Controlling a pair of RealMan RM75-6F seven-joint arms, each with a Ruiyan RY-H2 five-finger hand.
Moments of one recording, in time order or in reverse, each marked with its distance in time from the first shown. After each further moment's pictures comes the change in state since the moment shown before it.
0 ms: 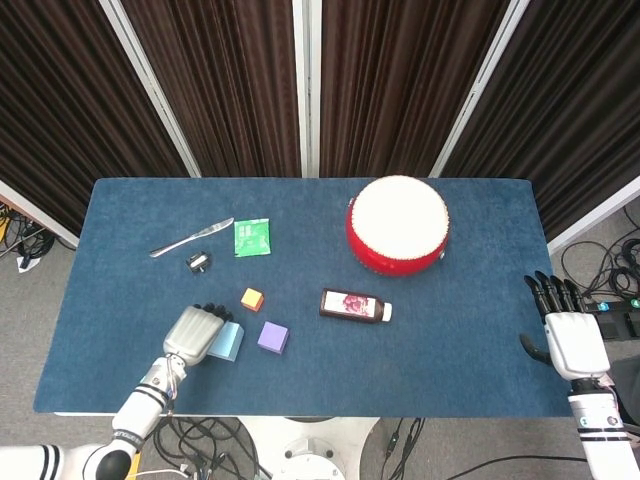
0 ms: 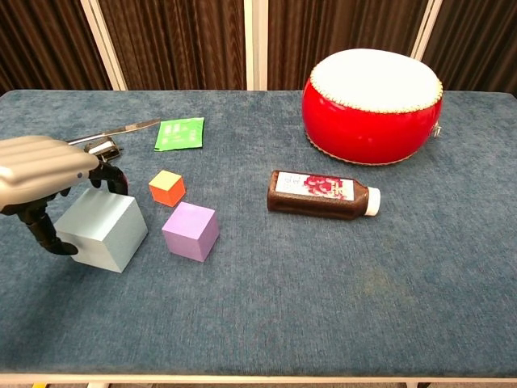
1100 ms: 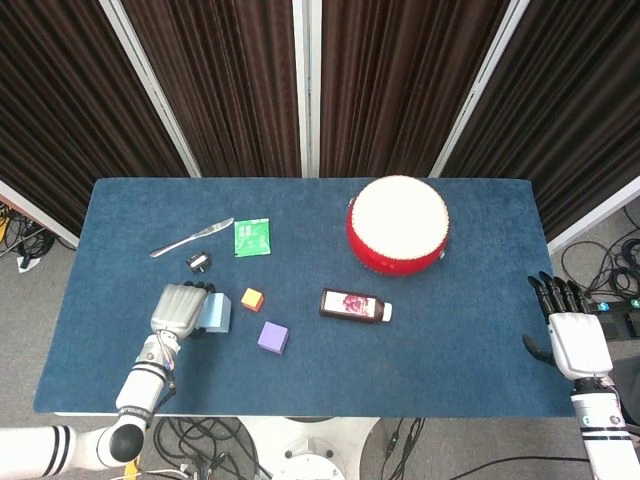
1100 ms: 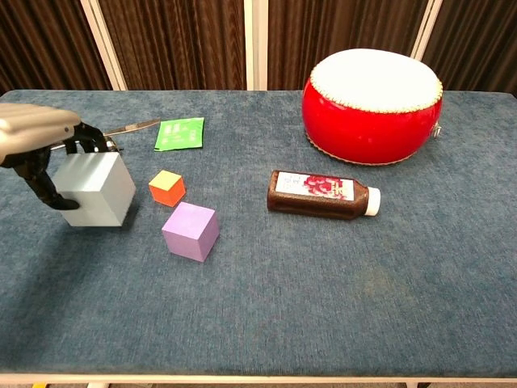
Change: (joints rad) left arm -0.082 -0.003 -0.106 -0.011 -0.304 0.112 0.013; right arm 0.001 -0.010 -0.003 0.039 0.006 -0.010 0.037
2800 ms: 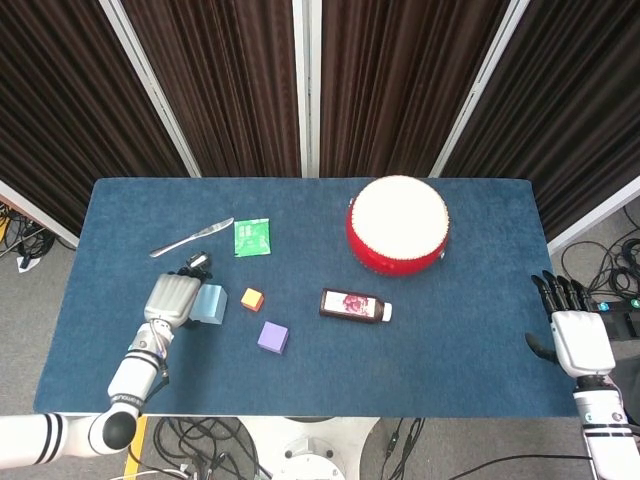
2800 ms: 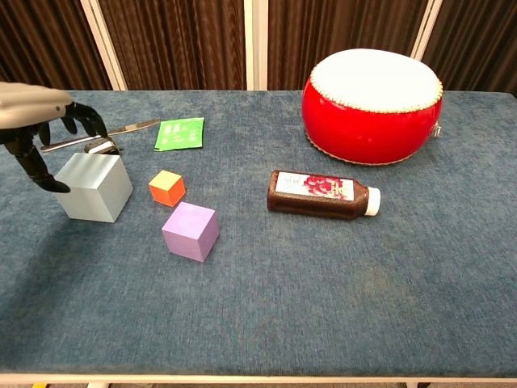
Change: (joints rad) left arm -0.057 0.087 0.038 -0.027 0.023 -0.027 -0.094; right arm 0.007 -0.009 0.004 0.043 0.018 -0.016 0.017
